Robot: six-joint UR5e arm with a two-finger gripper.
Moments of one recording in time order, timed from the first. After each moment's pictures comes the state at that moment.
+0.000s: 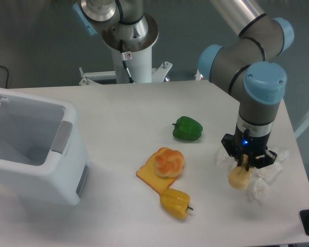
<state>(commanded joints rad) 2.66 -2.07 -1.34 -1.07 1.51 1.22</state>
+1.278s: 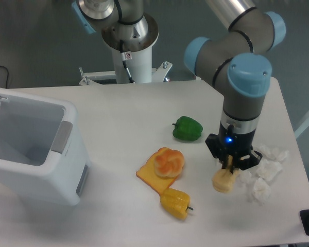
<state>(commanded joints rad) 2.60 -1.98 -1.36 -1.10 1.35 1.13</state>
